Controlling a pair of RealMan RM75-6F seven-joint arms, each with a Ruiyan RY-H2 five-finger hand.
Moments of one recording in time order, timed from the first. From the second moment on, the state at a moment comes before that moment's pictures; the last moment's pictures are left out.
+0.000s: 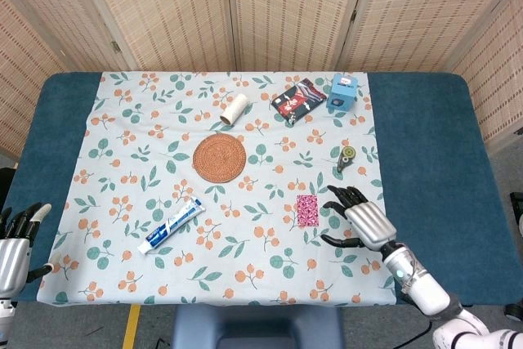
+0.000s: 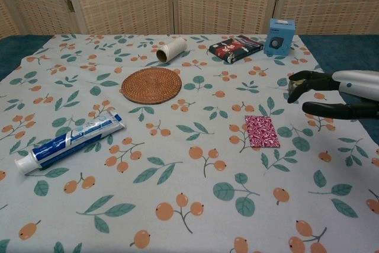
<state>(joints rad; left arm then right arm) -0.07 -1.17 -0.04 -1.54 1.49 1.53 0.09 0.49 -1.31 0.10 -1.67 -1.39 0.88 -0.13</state>
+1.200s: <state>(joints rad) -0.06 -1.17 -0.04 -1.52 1.49 1.52 0.08 0.65 -1.50 0.07 -1.49 -1.15 0.79 -0.32</state>
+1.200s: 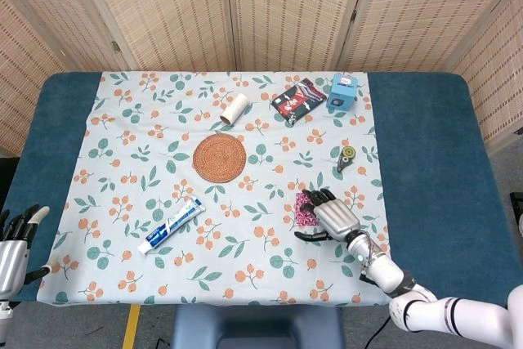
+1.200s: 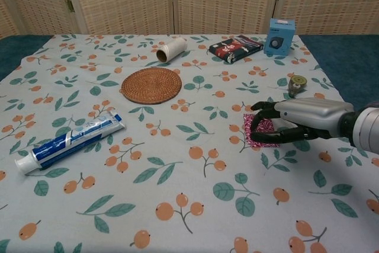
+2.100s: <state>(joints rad) -0.07 -1.17 -0.04 -1.55 1.51 1.53 0.11 0.53 -1.30 0.01 -1.59 -1.17 0.93 -0.28</state>
